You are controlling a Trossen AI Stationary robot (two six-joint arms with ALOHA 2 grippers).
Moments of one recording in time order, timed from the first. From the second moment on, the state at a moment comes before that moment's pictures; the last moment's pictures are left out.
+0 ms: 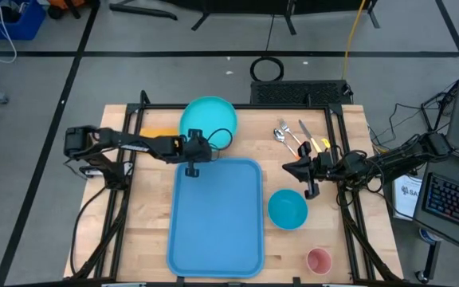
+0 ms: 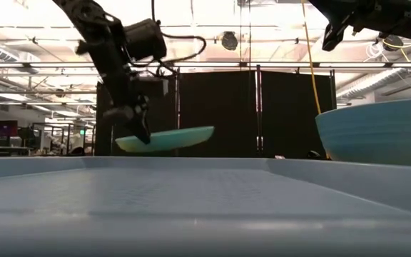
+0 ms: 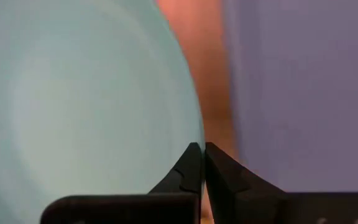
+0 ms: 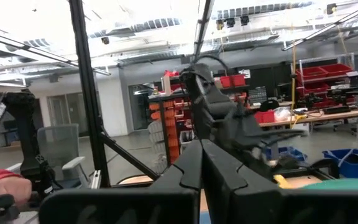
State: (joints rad) left arm 0.16 1.55 0.86 -0.38 -0.34 0.44; right arm 0.20 0.82 0.18 0.97 0.21 0.10
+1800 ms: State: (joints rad) left arm -0.56 1.63 0.97 -0.44 -0.04 -0.10; right arm 0.19 0.84 0.18 0.96 0.24 0.12
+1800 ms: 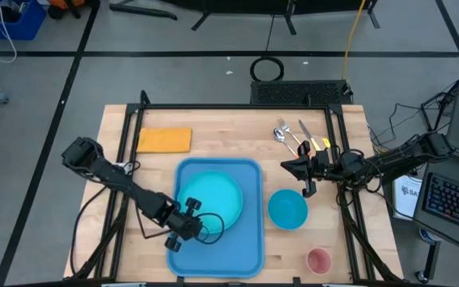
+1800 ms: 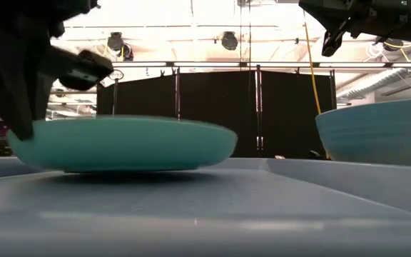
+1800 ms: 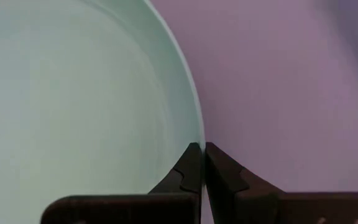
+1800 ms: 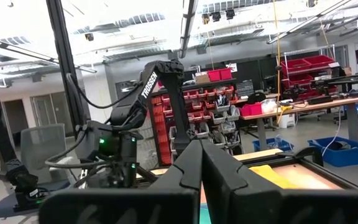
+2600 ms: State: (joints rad) left arm -0.56 1.75 1.04 -0.37 0.07 -0.08; right arm 0.19 0.85 0.18 0.95 0.27 0.12
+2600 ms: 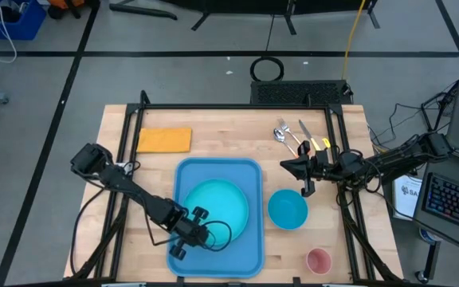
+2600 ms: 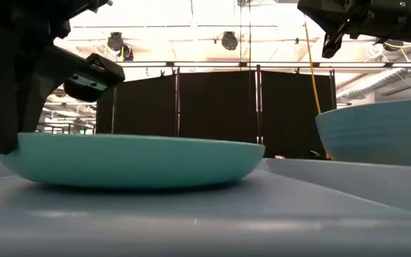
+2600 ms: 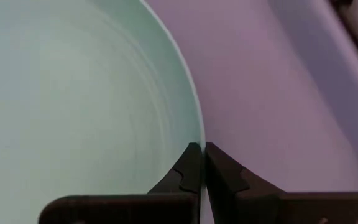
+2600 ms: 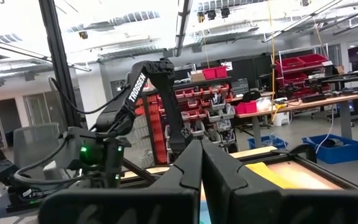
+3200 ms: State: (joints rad) left arm -0.56 1.75 1.06 -0.35 0.08 -0.07; right arm 0.19 0.85 0.18 0.95 0.27 0.12
